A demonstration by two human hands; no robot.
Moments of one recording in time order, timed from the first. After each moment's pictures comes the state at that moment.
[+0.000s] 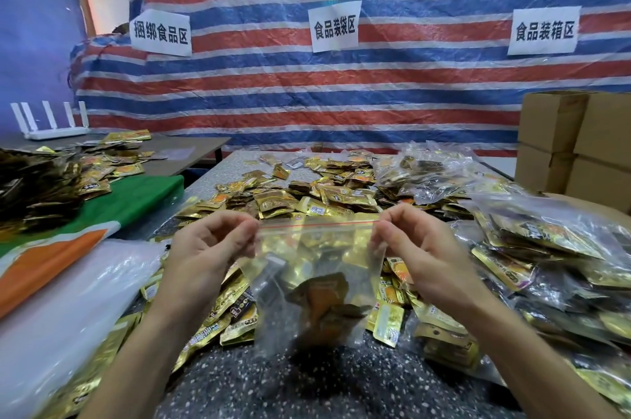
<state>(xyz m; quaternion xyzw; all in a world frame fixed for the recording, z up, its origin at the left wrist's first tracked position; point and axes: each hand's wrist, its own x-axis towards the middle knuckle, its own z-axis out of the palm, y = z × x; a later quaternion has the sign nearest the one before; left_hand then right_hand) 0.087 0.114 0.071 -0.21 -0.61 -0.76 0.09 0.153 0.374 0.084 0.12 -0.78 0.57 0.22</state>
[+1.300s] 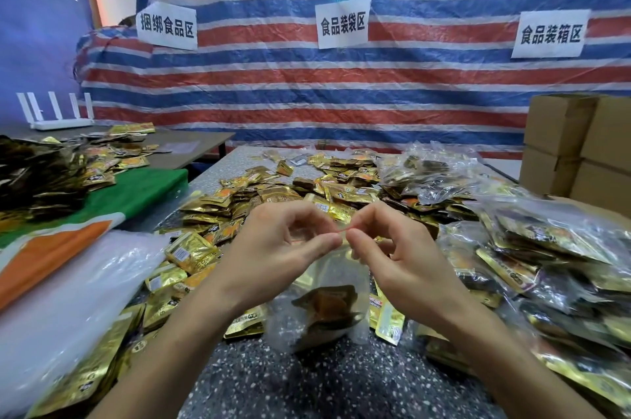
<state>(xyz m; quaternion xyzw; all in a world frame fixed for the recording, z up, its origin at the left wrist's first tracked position) 0.115 0.153 0.109 -0.37 -0.79 -0.48 0.13 0.160 0.339 0.091 0.19 -0.83 0.46 0.24</state>
